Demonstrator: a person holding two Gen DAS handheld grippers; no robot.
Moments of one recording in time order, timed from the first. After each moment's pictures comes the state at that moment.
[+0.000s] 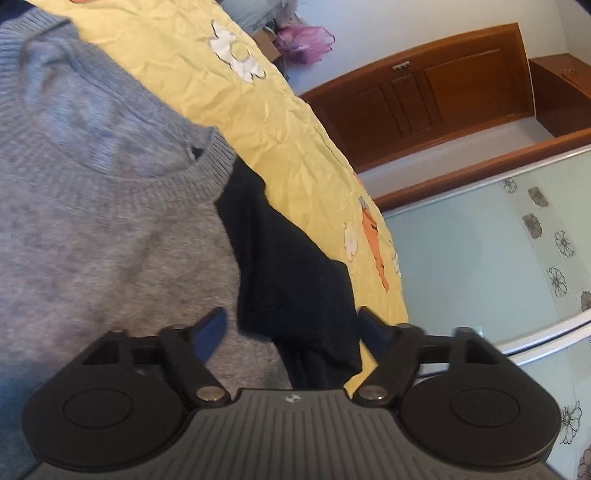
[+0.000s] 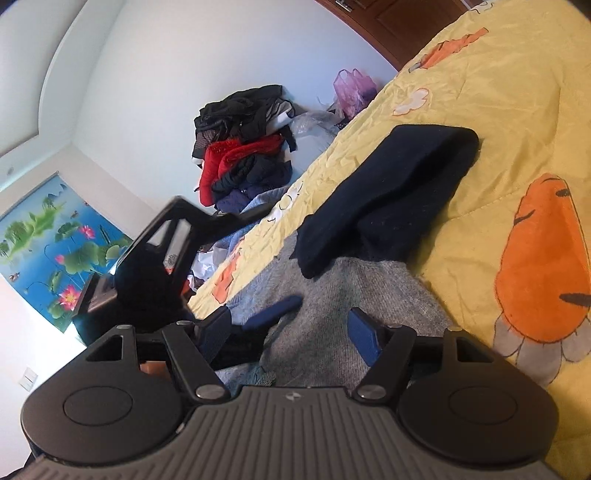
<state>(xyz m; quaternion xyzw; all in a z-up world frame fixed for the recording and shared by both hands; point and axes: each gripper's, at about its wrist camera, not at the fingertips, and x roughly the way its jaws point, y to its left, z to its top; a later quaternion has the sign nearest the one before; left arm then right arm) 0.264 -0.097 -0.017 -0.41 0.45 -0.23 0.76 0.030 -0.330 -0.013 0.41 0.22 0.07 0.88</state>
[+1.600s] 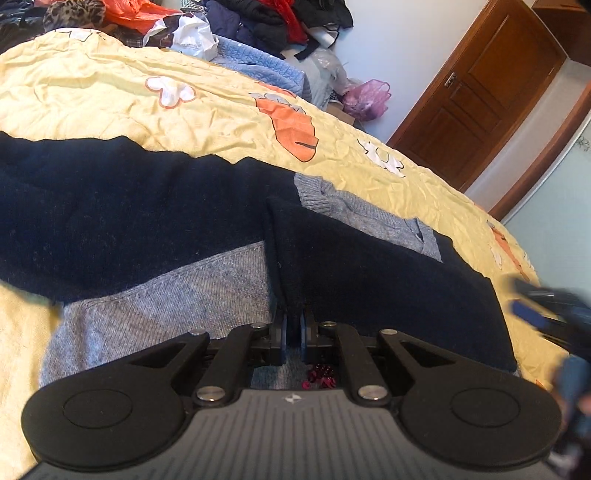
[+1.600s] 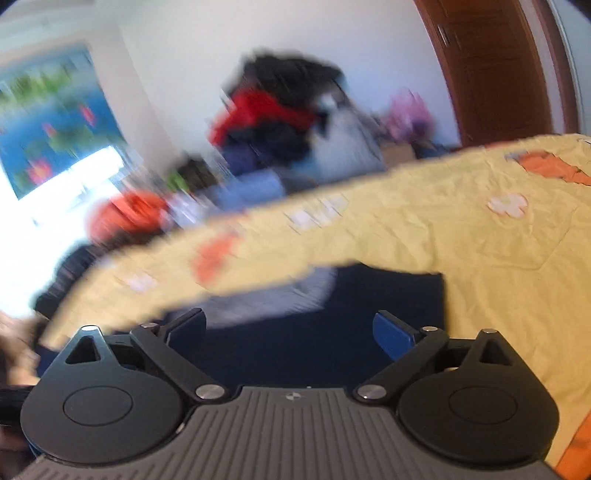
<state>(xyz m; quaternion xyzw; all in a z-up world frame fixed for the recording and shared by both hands) 0.168 0.080 0.007 -0.20 0.40 -0.07 0.89 0.142 -0.274 0.048 0.15 0.30 0.06 0.94</state>
